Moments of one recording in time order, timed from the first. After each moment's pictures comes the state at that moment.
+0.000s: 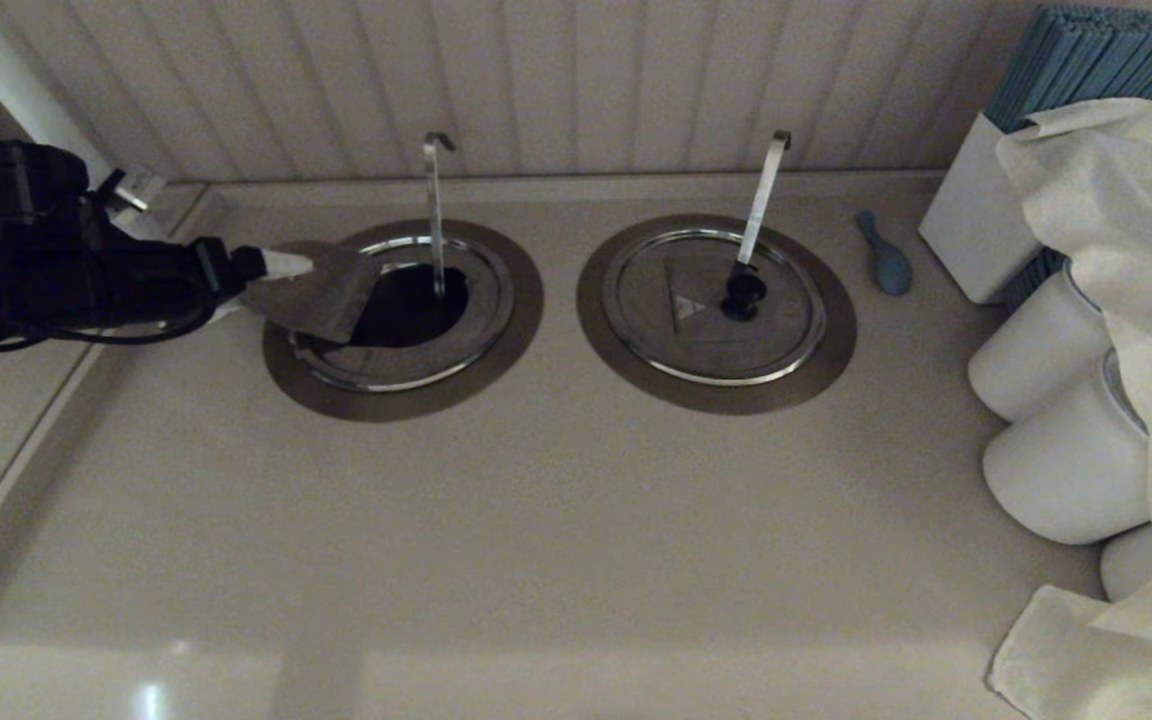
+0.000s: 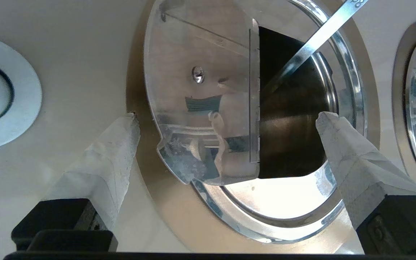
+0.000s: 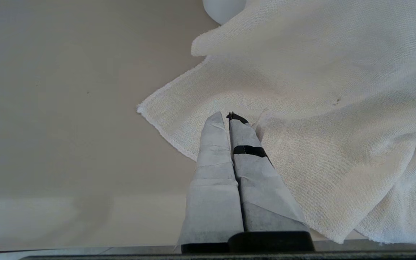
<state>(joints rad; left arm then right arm) 0.20 1.91 -1.53 -0.06 -0.60 -0.26 0.00 0.00 0.00 0.01 0.00 0.01</state>
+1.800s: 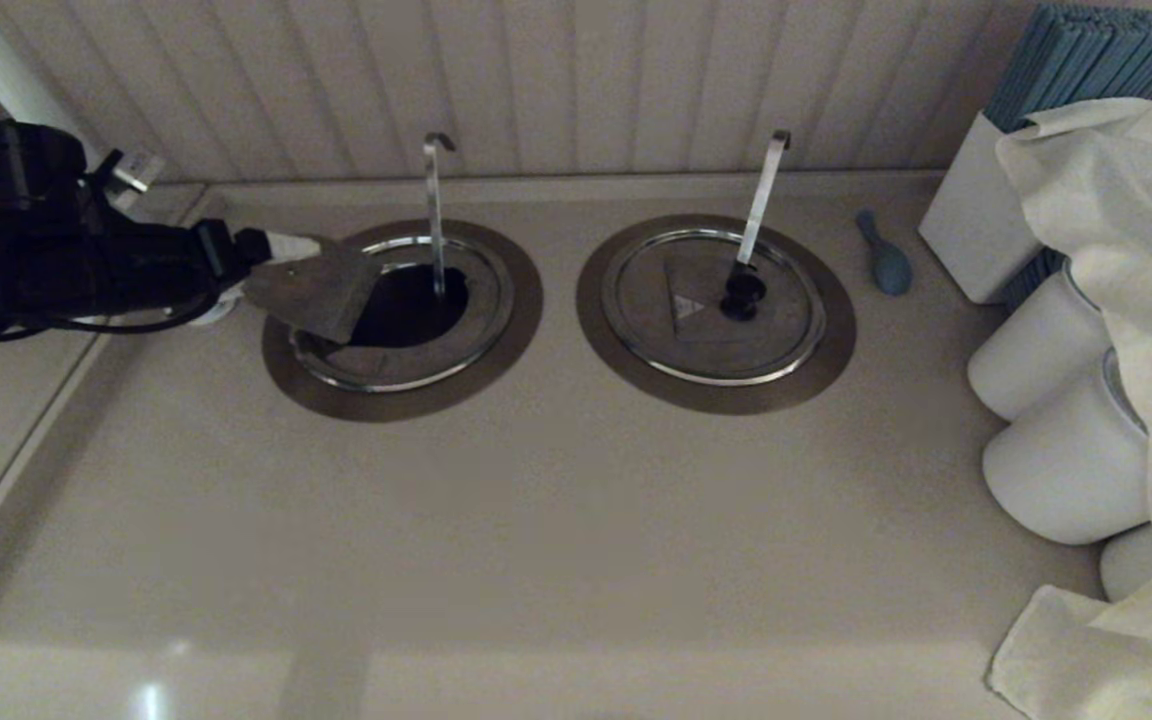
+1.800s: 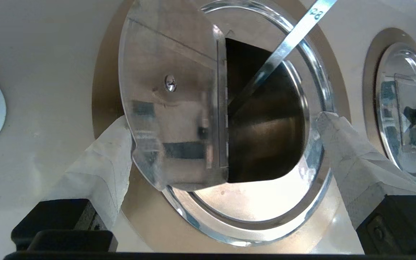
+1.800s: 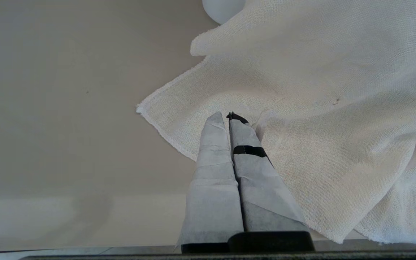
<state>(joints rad) 0.17 1.88 -1.52 -0.09 -0.60 -0.29 0.00 0.00 0.00 0.01 0.00 0.01</state>
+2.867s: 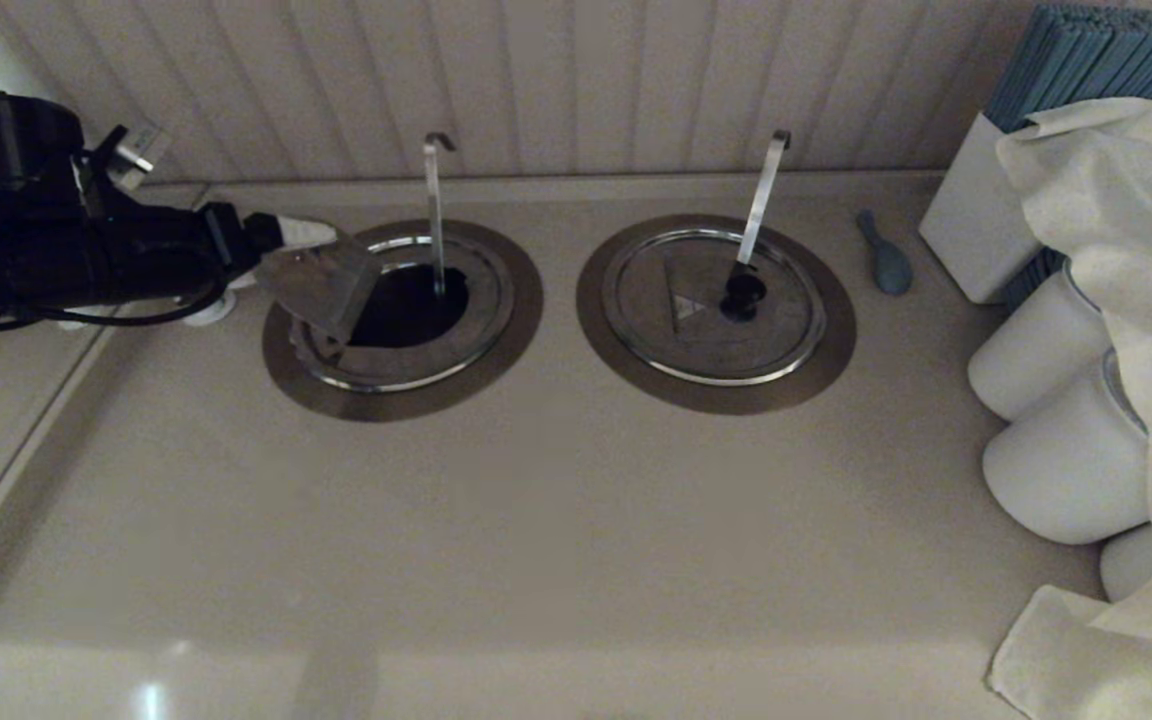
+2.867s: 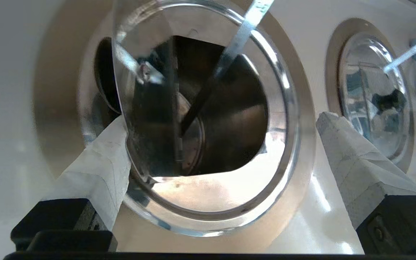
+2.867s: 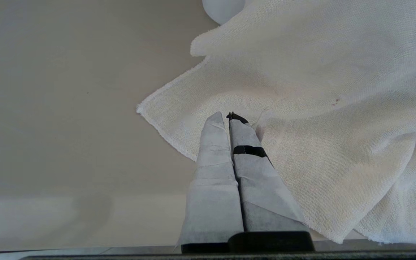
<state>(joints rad) 0.11 1.80 -1.48 -0.09 -0.60 -0.29 0.00 0.00 0.00 0.01 0.00 0.01</state>
